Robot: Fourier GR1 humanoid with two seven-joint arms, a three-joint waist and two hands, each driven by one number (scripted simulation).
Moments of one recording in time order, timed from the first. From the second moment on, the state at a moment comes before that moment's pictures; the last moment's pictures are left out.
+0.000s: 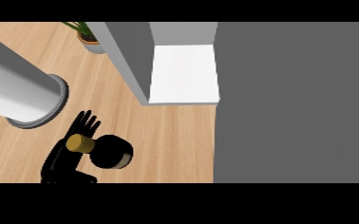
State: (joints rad) left arm -0.01 0.11 0.30 -1.04 0.21 -0.63 -0.33; right arm 0.35 -0.16 0.08 -2.39 -0.38 0.29 0.22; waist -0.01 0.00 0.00
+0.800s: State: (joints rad) left arm -0.20 0.10 0.30 -0.64 0.17 -0.61 -0.52; right arm 0.36 -0.16 0.08 -2.39 -0.38 0.29 0.21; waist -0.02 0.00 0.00
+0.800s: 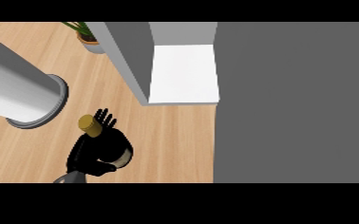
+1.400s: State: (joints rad) left arm -0.27 0.10 0.25 -0.54 0.17 -0.68 -0.53; right arm 0.34 -0.17 0.09 -2.39 -0.38 0.27 0.23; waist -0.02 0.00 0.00
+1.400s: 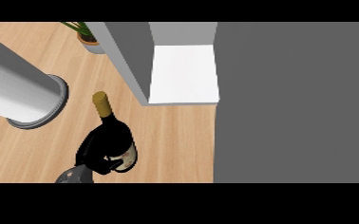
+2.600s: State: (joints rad) left arm -0.09 0.01 0.10 -1.02 -0.06 -0.01 -0.62; right arm 0.37 -0.17 0.10 -2.39 -0.37 0.27 0.21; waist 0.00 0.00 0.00
